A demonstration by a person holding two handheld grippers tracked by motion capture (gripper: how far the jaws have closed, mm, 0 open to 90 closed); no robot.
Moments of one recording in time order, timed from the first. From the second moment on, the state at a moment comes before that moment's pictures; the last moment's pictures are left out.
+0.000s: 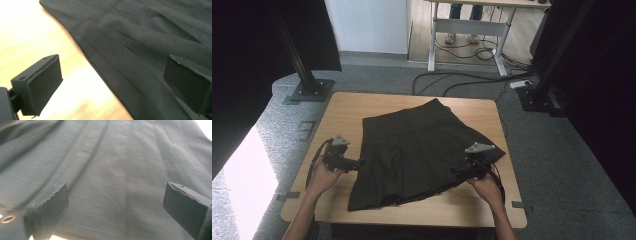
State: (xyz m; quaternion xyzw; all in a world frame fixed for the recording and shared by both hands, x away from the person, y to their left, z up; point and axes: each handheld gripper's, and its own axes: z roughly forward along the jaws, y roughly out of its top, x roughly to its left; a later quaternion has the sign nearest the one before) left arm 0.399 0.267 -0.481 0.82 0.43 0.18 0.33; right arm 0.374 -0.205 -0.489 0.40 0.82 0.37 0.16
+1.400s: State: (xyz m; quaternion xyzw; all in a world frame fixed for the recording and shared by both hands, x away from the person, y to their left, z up) left arm 0.528 0.251 -0.510 0.82 0.46 0.17 0.30; right arm 0.337 0.032 -0.500 0.16 0.91 0.38 0.04
